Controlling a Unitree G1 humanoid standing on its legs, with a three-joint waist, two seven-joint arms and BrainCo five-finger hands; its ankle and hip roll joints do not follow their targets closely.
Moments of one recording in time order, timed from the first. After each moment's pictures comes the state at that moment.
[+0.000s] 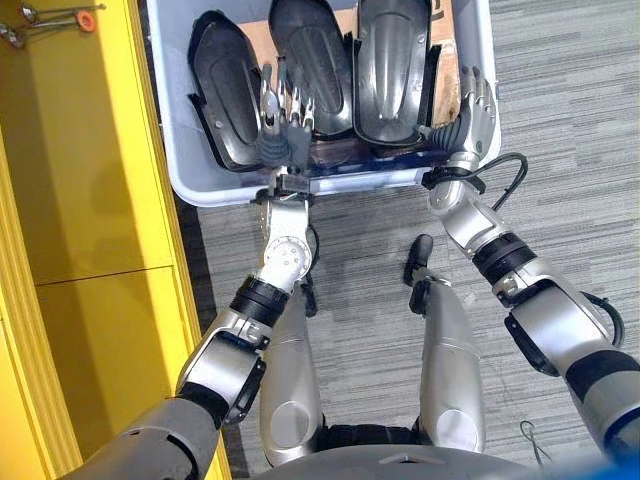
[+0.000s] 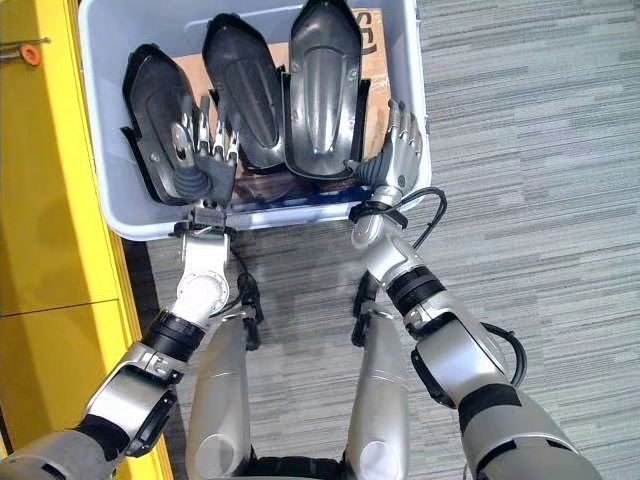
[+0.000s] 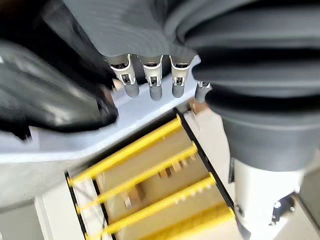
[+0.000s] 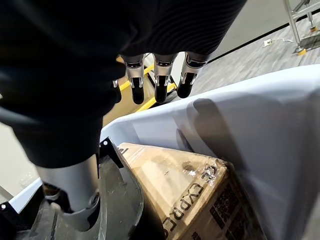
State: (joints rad) left arm -0.72 0.19 -0.30 0.29 -1.33 -0.52 -0.06; right arm -0.99 -0.32 0.52 0.69 -0.16 0.23 -0.84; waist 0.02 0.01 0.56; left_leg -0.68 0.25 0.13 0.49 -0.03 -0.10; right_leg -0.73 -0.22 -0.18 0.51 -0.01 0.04
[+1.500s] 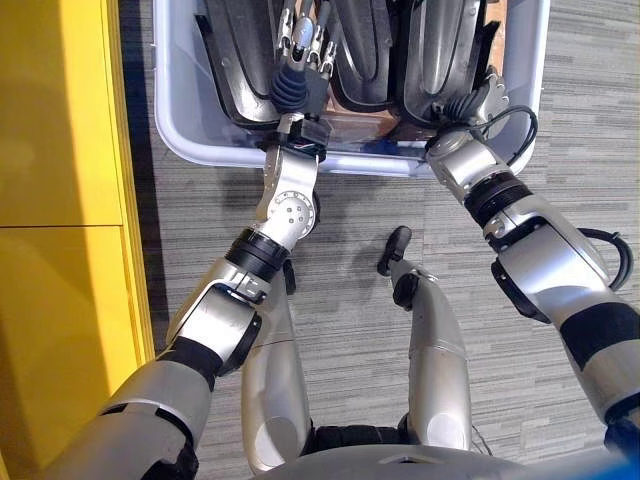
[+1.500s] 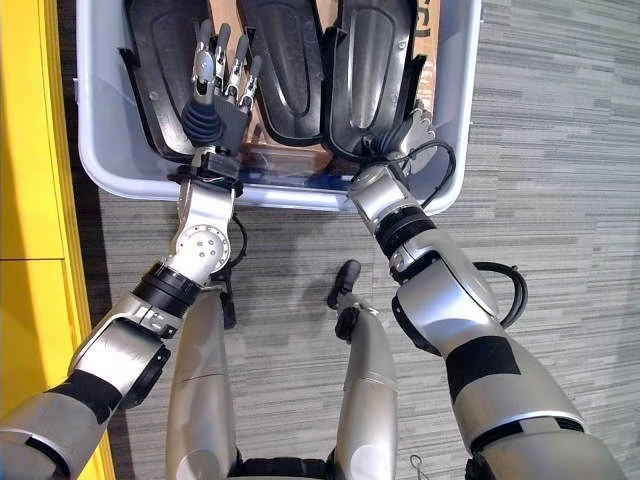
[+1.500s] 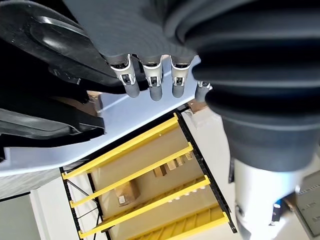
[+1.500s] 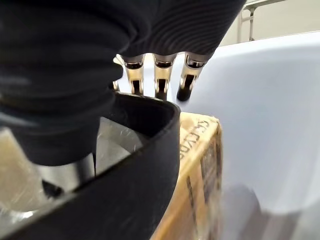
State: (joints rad) left arm -0.97 0.25 -0.40 0.44 -1.32 -0.47 0.02; right arm -1.36 -0.29 0.61 1.08 0.32 0.48 -0.87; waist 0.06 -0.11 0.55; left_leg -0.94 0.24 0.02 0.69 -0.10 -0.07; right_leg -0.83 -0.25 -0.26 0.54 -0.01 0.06
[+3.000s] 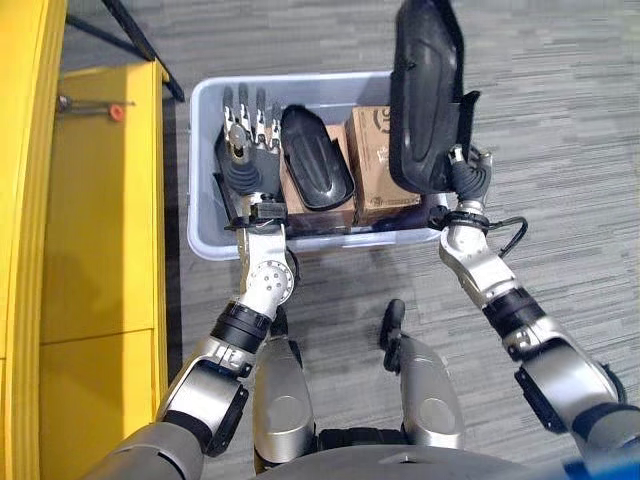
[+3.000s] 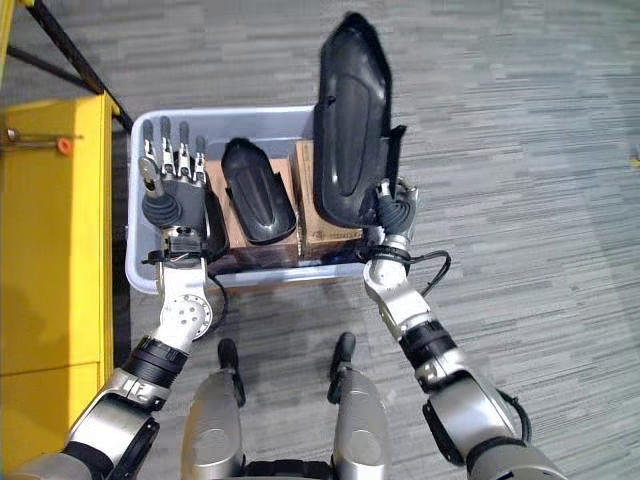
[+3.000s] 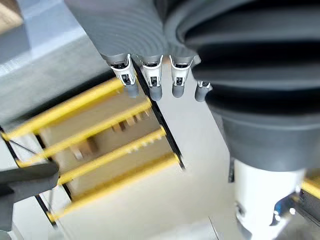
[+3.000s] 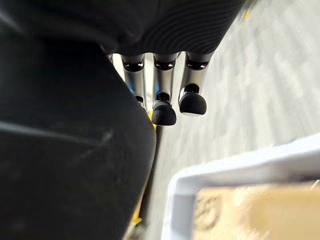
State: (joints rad) left arm -0.53 0.25 -0.27 0.15 -1.30 -0.66 -0.08; right arm -0.61 -0.31 0.39 0.37 0.22 -0.10 -0.73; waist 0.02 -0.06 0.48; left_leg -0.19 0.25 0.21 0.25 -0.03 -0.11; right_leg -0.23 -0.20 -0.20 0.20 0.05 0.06
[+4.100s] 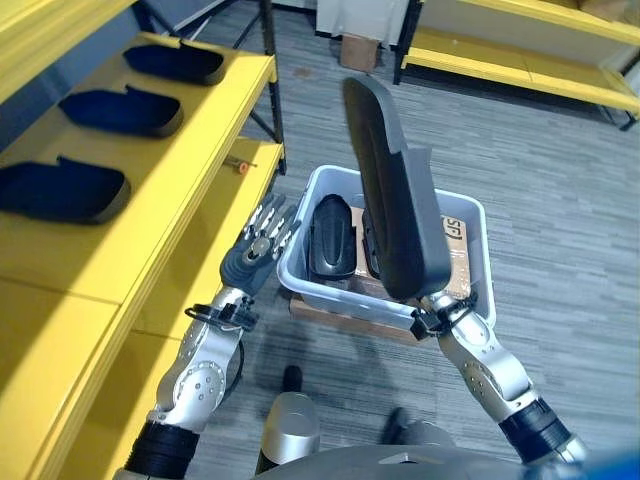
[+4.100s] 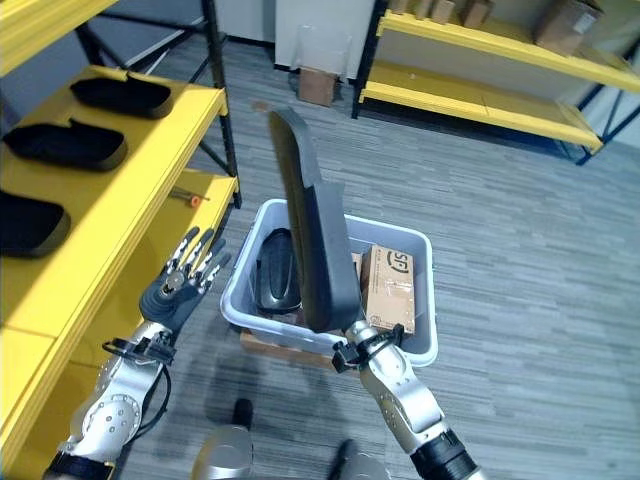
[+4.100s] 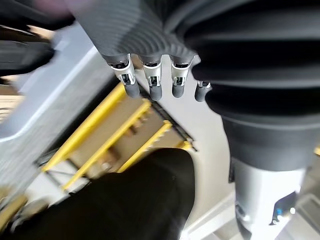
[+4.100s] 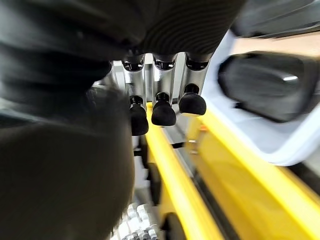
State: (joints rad) left arm 0.09 0.43 -0.07 -0.16 -0.96 -0.08 -0.24; right arm 0.00 -0.30 0.38 -0.07 0.49 -0.01 0.04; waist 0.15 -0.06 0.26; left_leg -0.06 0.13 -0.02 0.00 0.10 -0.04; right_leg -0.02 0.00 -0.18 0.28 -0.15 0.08
